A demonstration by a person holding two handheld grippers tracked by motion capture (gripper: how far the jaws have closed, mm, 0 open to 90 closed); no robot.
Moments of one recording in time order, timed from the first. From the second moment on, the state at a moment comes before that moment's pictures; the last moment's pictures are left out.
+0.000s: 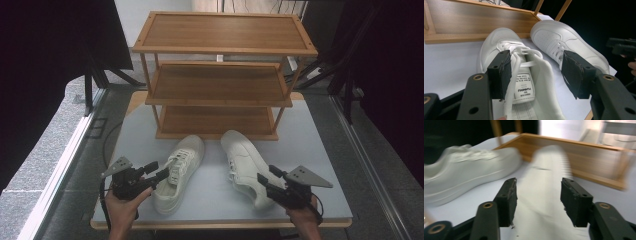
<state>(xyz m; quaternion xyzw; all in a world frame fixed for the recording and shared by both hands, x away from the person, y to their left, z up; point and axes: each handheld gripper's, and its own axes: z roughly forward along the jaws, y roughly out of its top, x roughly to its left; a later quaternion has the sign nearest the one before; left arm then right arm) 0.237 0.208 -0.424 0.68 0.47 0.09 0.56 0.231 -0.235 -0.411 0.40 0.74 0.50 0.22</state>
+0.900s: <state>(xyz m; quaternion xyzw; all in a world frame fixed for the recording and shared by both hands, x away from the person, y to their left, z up) 0.252 0.199 -0.425 0.68 0.46 0.06 0.56 0.224 -0.211 -0.445 0.36 0.81 0.43 0.18</state>
